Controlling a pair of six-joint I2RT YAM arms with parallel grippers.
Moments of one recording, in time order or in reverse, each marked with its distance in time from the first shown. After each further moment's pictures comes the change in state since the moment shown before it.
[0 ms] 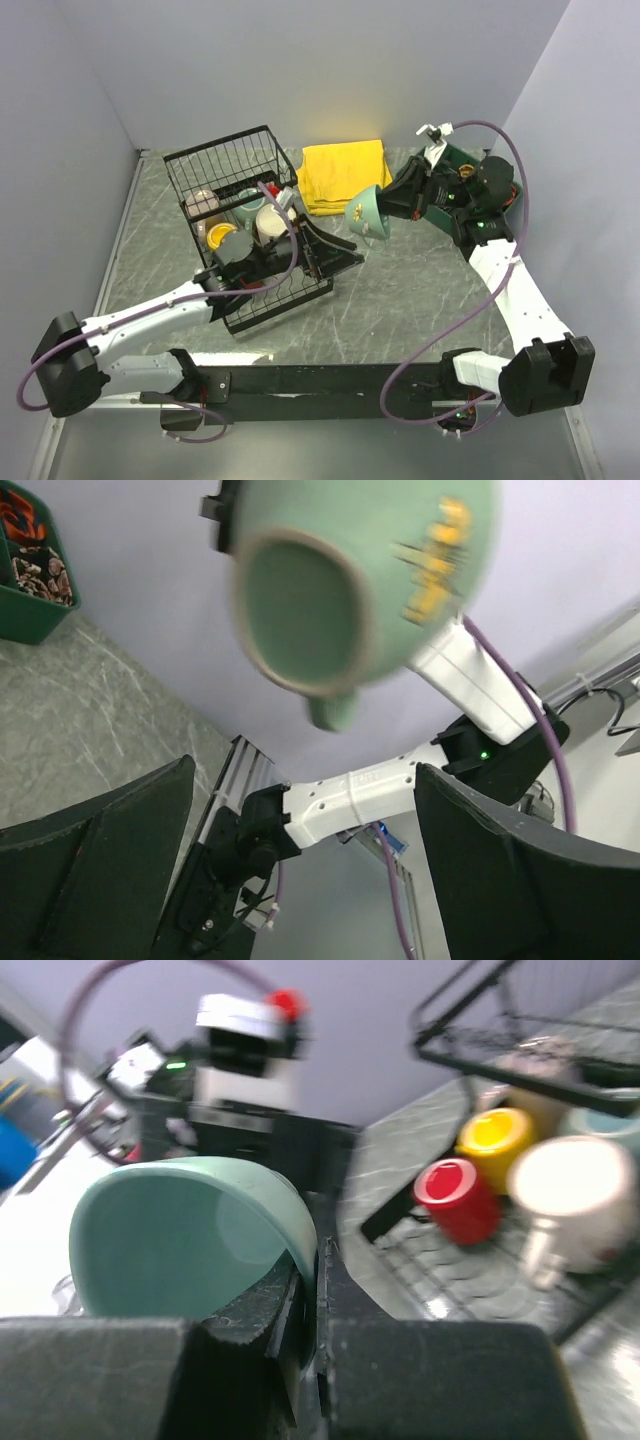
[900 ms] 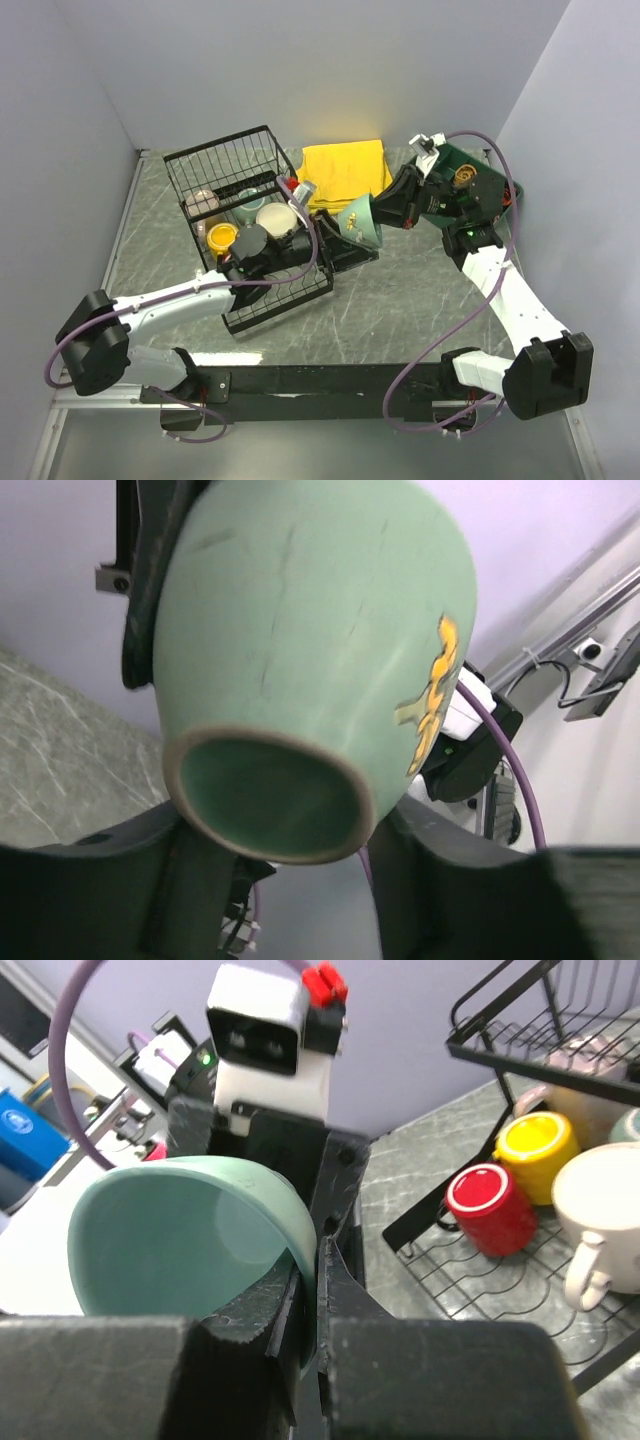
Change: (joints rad) left arm -0.013 0.185 0.072 0.236 0.110 -0.038; right arm 0.095 -0.026 -0.108 0.208 0.031 0.128
